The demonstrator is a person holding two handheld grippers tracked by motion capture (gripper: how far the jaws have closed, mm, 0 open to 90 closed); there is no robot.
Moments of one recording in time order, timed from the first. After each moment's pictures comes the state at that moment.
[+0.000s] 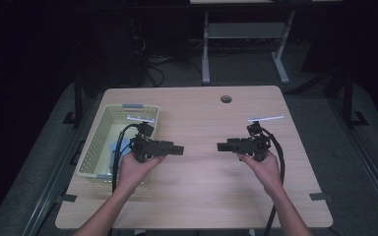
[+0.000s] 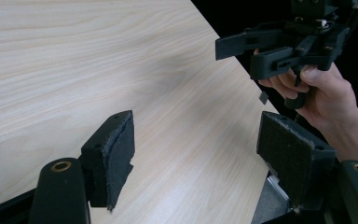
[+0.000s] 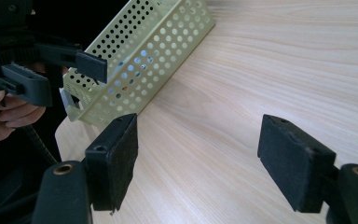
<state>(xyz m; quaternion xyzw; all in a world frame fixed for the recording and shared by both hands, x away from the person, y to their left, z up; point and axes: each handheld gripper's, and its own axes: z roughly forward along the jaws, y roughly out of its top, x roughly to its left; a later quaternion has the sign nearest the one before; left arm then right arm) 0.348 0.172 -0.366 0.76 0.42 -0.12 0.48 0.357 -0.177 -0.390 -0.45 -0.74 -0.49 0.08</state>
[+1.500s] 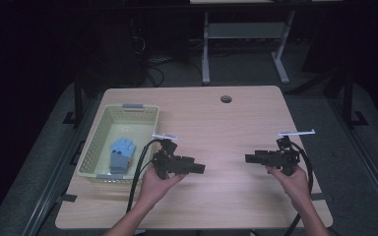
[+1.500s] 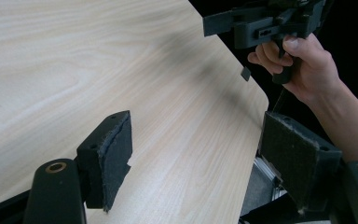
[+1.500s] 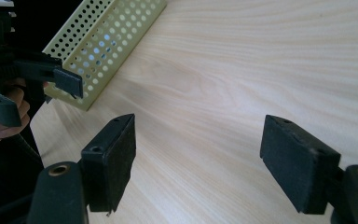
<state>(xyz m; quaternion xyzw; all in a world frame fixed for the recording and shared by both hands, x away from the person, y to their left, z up) 0.324 0.120 -0.406 0.78 0.38 -0.16 0.48 0.328 -0.254 -0.422 -0.50 -0.72 -0.48 0.07</state>
